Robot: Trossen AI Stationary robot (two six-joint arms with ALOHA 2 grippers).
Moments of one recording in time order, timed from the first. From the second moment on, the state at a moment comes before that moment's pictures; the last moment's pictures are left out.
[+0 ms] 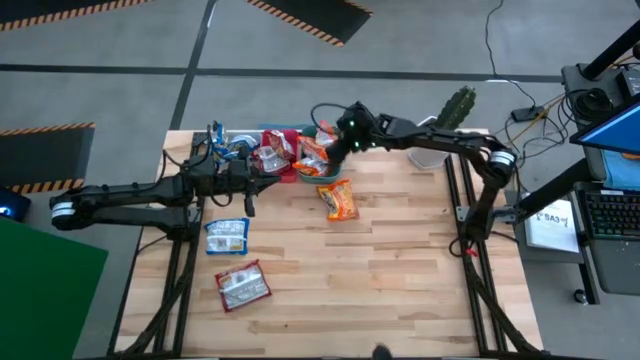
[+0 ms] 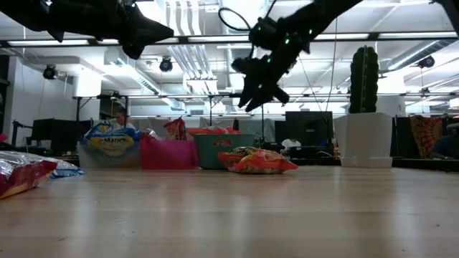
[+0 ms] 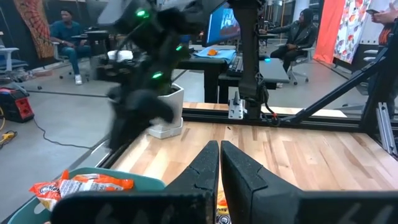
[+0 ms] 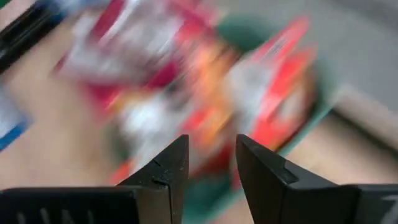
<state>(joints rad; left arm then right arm) 0.26 0.81 0.49 0.27 0.09 0.02 -0.50 1.80 1.43 -0.39 -0.01 0.33</state>
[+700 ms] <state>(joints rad) 0.26 0.82 0.49 0.29 0.09 -0.04 -0.09 1.79 1.28 -0.58 0.26 0.58</state>
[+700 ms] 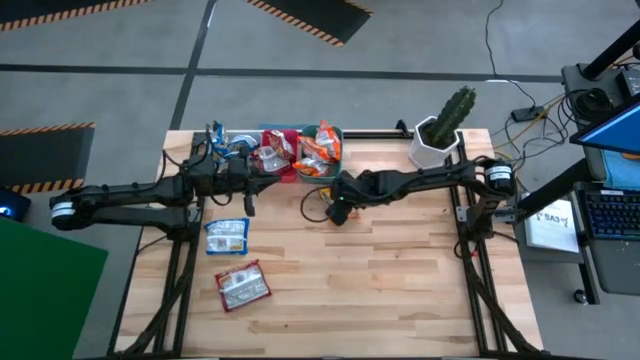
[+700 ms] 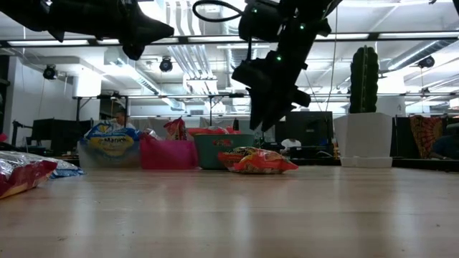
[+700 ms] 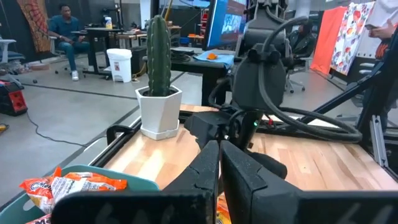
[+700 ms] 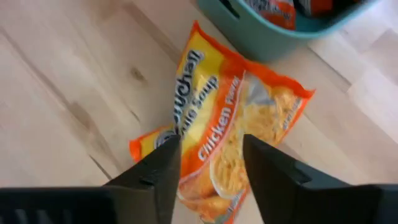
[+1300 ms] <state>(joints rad) 0.26 0.82 0.49 0.30 0.09 -0.04 -0.07 1.91 1.27 -0.38 0.26 0.58</state>
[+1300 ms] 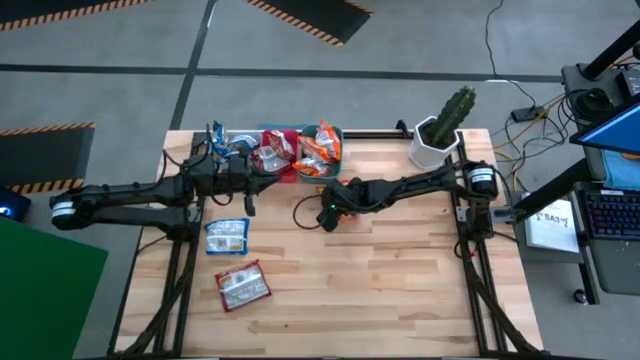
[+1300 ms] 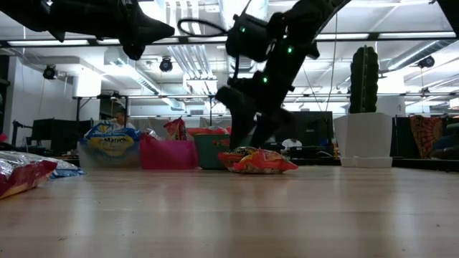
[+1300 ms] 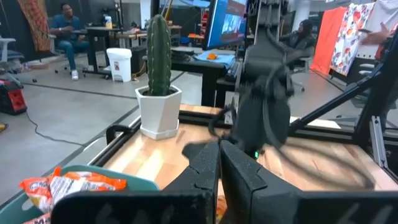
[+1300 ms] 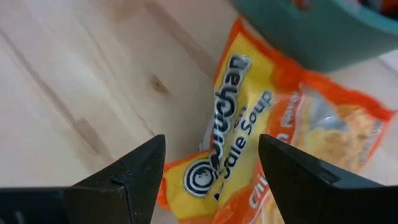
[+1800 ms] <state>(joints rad) 0.26 0.83 0.49 0.30 0.09 -0.05 -0.07 1.97 1.27 -0.36 0.31 0.58</state>
